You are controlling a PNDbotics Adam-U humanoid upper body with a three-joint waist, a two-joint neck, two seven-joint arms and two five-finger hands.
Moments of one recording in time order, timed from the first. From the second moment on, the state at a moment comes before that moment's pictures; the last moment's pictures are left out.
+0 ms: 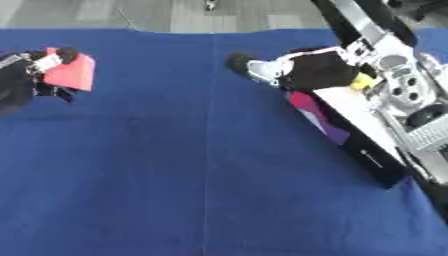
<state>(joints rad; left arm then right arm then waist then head) -0.69 0.64 -0.27 -1.51 0.44 0.45 -0.13 -0.78 -0.56 0.35 -1.98 0.12 0.23 0.07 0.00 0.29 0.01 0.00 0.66</state>
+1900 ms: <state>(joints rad) -0.73 0.43 -0.30 -1.65 0.32 0.41 -0.15 -0.77 -0.50 0.42 -1.98 0.16 0.26 0.20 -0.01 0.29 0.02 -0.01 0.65</state>
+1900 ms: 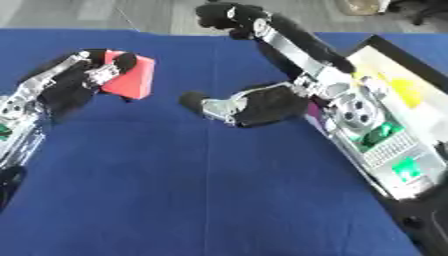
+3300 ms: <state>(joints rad) -0.76 0.36 -0.33 -1.73 0.45 0.57 -0.12 -0.78 -0.44 0.40 -1.98 0.27 0.36 0.31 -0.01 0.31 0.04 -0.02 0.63</state>
